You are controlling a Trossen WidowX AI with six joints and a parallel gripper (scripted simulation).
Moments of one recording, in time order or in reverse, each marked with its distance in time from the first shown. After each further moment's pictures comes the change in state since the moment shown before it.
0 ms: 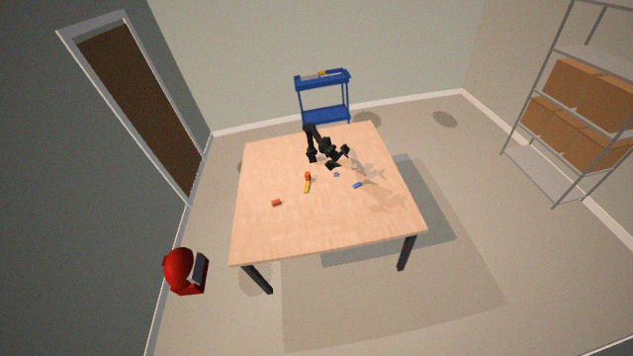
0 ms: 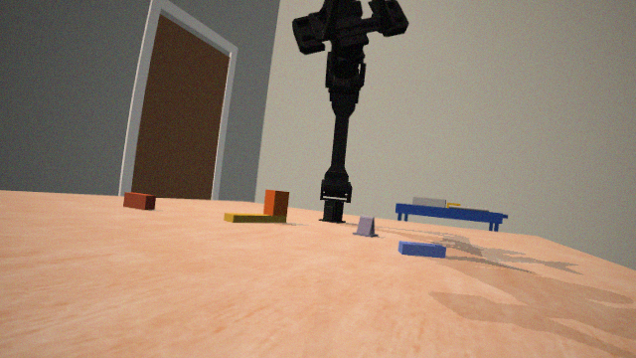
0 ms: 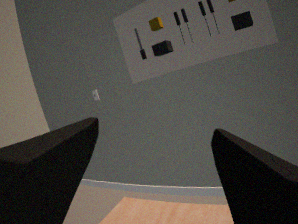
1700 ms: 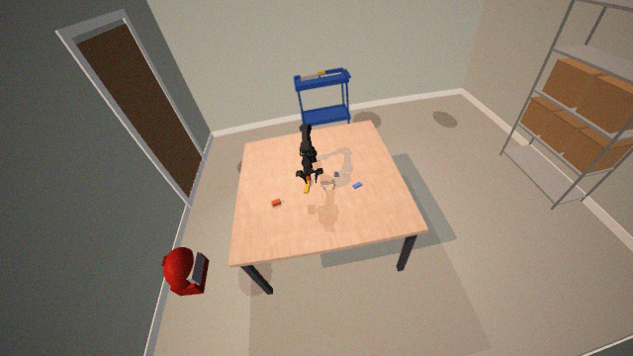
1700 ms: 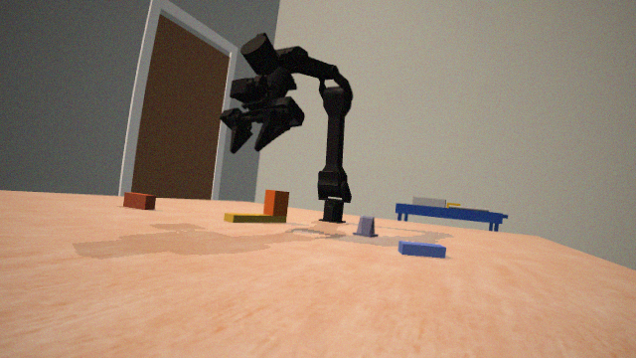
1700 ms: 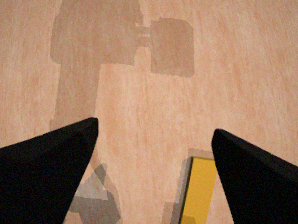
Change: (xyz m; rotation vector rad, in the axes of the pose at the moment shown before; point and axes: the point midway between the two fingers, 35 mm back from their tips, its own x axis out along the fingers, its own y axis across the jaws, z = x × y) arm -0.198 -0.213 -0.080 0.009 1.128 -0.798
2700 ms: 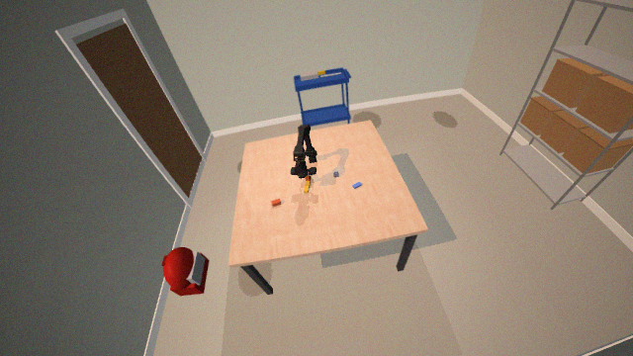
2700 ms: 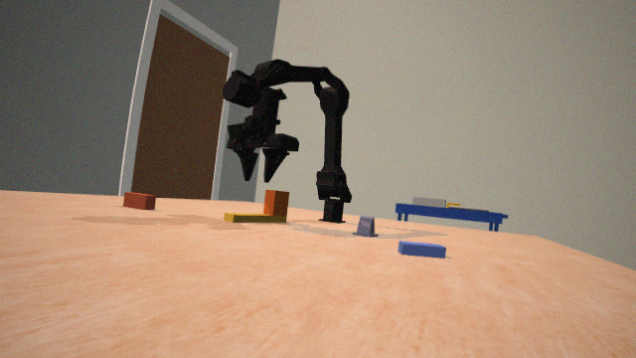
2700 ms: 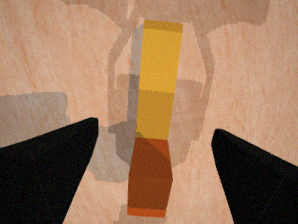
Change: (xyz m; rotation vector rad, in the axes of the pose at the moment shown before) arm 0.003 -0.062 -0.097 0.053 0.433 -0.085
